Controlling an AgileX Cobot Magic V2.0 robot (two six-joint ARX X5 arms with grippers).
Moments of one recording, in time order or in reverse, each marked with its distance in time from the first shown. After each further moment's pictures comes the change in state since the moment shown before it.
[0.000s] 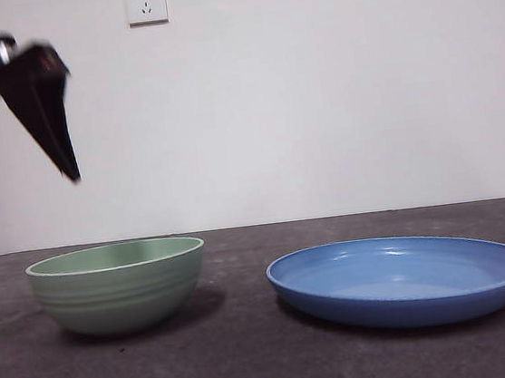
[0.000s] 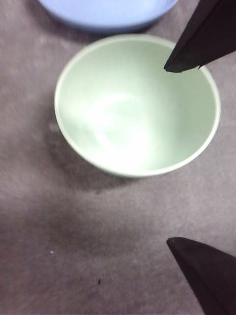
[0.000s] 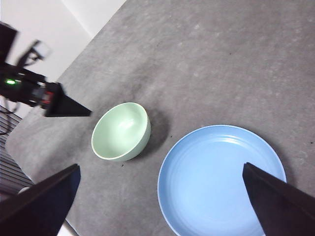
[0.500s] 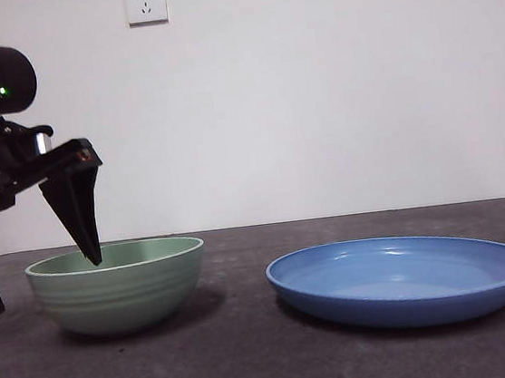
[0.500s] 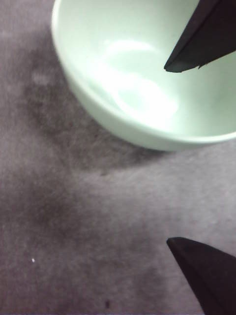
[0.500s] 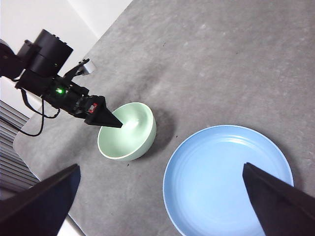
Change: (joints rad) left arm 0.000 0.218 0.002 0.085 0.000 0.000; right arm 0.000 0.000 0.000 0.000 -0.023 0.003
